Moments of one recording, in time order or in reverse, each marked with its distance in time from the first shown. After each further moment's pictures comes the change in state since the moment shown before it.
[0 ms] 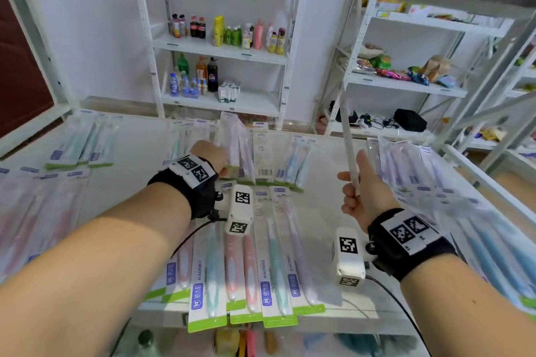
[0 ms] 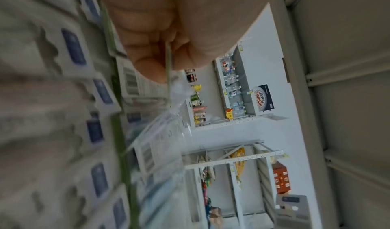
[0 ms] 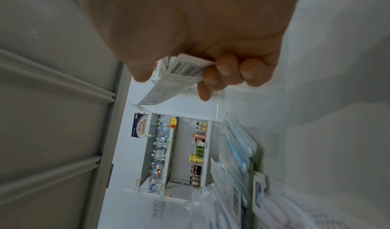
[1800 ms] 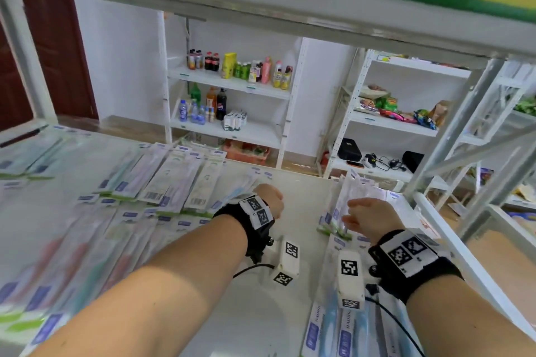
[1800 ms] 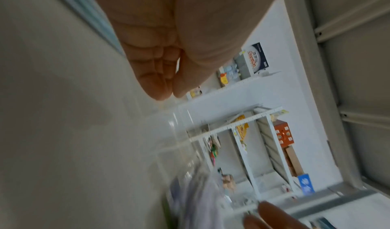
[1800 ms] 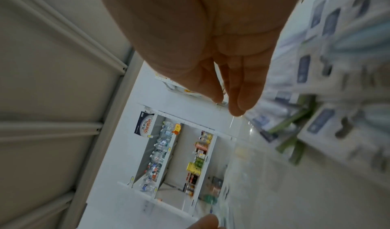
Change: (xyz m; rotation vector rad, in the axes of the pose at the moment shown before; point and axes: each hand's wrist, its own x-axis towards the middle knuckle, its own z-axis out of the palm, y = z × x) left_hand -0.039 0.042 0.239 0.446 -0.221 0.282; right_hand 0.107 -0.058 -0.149 -0.415 0.031 -0.094
